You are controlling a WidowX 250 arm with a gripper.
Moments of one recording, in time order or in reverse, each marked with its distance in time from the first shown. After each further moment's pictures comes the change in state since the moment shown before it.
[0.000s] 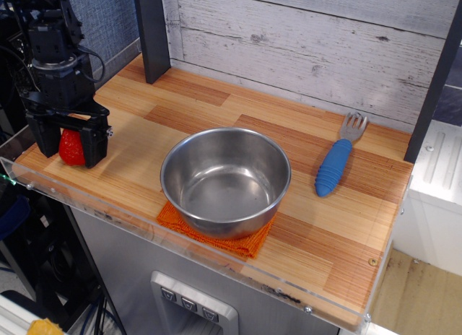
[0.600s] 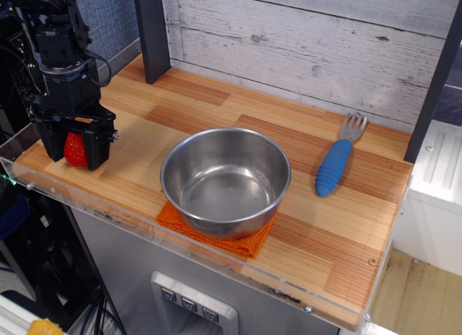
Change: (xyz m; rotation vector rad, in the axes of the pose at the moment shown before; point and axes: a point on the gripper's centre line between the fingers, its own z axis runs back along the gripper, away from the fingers) arm 0.000 -0.006 -0.004 0.000 -0.003 0.007
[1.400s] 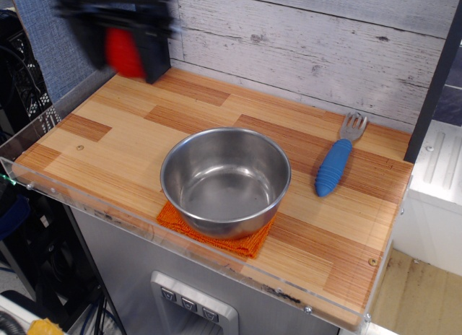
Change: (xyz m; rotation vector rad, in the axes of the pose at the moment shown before) arm -0.033 -0.114 0.147 -0.050 -0.257 -0.113
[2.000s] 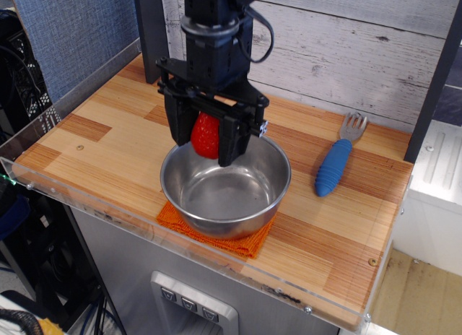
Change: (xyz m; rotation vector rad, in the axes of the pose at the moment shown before) arm -0.002 -0.048 -0.069 0.026 0.179 -0.151
